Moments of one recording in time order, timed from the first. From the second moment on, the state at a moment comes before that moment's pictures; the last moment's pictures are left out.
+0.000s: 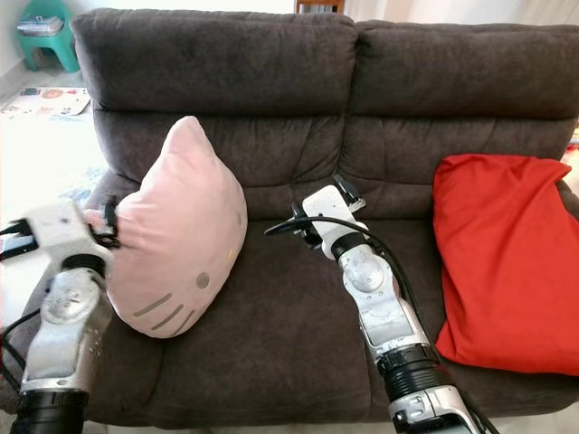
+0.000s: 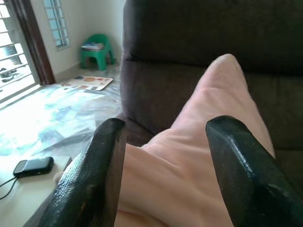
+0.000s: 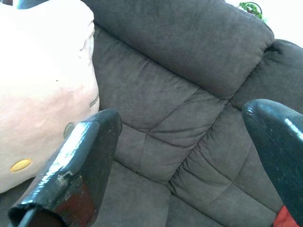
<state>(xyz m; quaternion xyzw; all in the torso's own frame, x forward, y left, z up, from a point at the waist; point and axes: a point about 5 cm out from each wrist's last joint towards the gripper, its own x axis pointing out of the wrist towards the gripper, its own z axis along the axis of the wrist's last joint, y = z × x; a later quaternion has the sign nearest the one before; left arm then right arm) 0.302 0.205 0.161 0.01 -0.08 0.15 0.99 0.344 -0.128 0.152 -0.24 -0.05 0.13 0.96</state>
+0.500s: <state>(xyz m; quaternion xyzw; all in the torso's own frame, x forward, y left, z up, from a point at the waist) 0.302 0.205 0.161 0.01 -0.08 0.15 0.99 0.345 -0.129 0.152 -0.24 -0.05 0.13 0.96</state>
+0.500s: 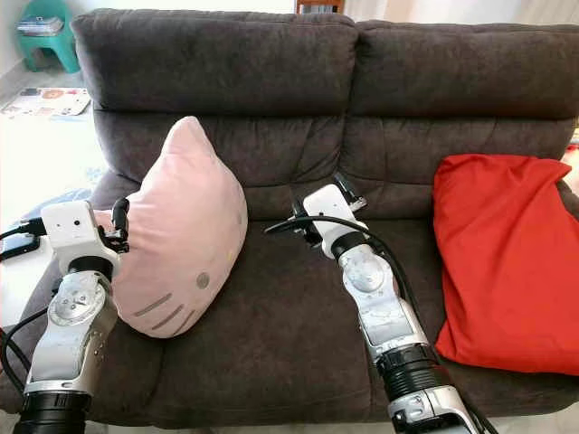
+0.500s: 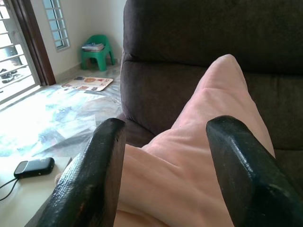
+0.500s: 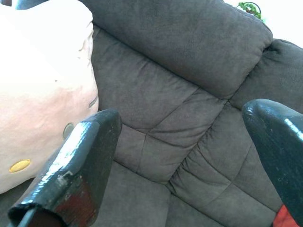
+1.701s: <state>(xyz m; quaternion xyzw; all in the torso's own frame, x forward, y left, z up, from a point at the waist) 0.273 0.180 0.103 0.10 -0.04 0.05 0.99 0.304 -0.199 0.085 -0.02 -0.03 -0.04 1.00</state>
